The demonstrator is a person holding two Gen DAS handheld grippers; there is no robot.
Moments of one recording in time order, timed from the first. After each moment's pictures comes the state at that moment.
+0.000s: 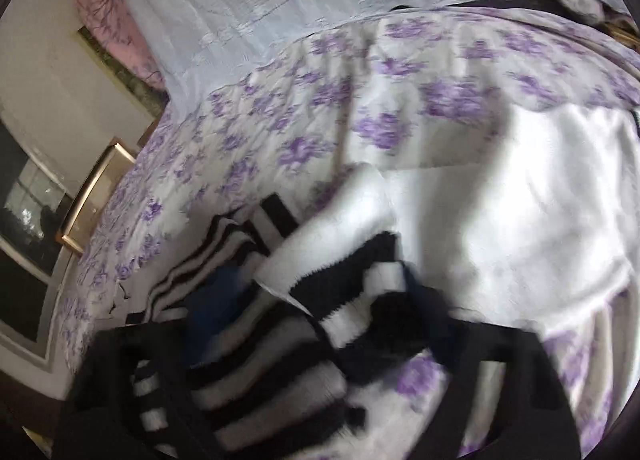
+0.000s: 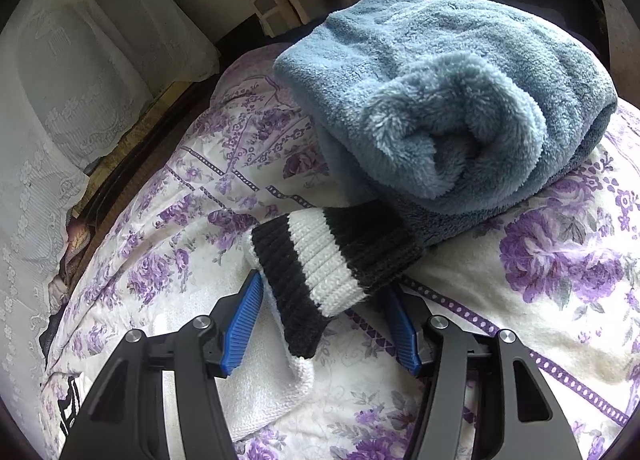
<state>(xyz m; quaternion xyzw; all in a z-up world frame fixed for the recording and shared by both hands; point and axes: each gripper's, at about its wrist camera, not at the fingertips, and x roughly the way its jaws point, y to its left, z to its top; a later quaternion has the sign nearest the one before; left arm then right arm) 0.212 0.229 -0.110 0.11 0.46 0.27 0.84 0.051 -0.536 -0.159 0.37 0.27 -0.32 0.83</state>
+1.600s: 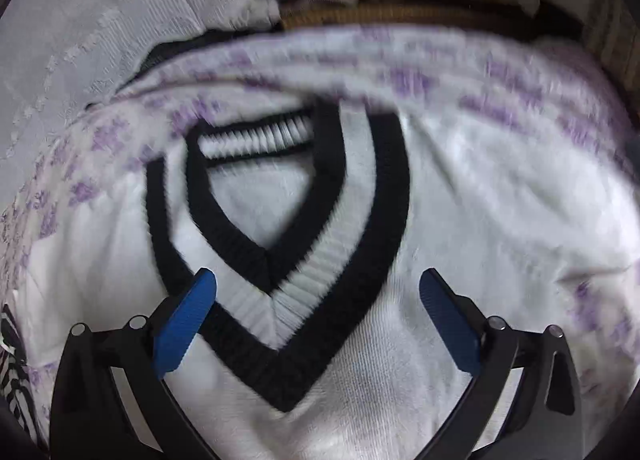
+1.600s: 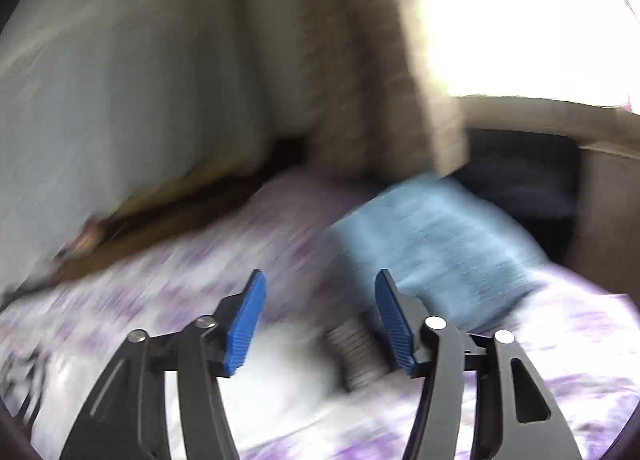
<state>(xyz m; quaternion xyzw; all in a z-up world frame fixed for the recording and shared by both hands) 0.217 -0.126 -0.131 0.12 0.48 -0.10 0.86 0.068 -0.486 -0.101 0.20 0.27 -0.24 0.91</state>
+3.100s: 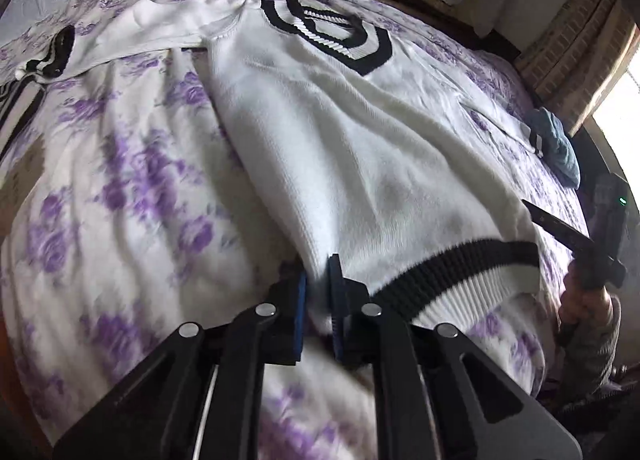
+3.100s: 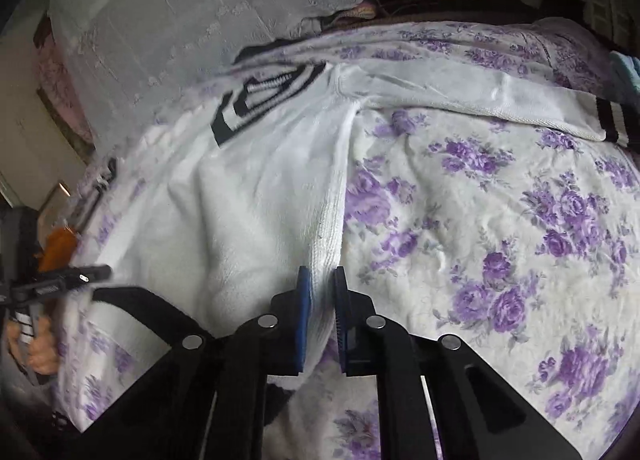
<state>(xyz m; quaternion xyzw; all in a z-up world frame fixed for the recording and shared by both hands) -0.031 0.095 -0.130 -0.04 0.51 -0.21 0.83 -0.044 -0.291 -0.142 0.09 0.45 0.12 0.88</state>
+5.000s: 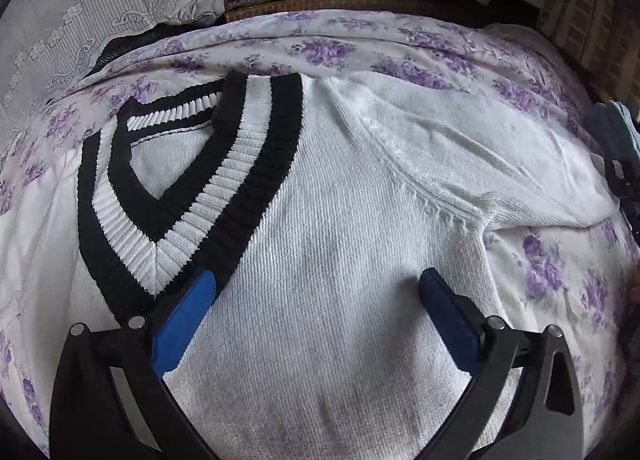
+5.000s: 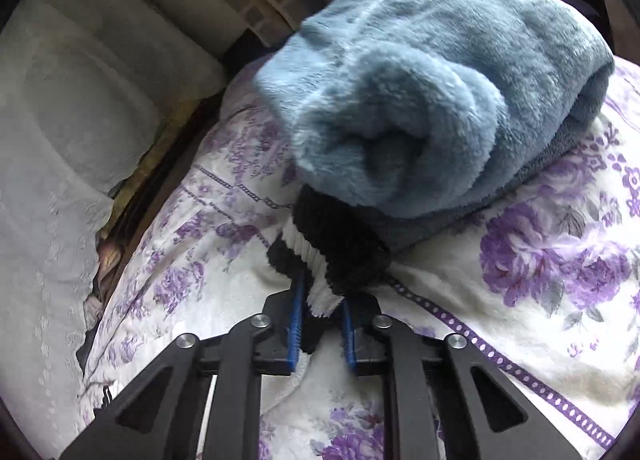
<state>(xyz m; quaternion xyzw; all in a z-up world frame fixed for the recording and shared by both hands) 0.170 -0.151 -0.140 0.09 0.46 -0.17 0.87 0.036 -0.552 -0.166 0.41 0.23 -0.28 0.84</state>
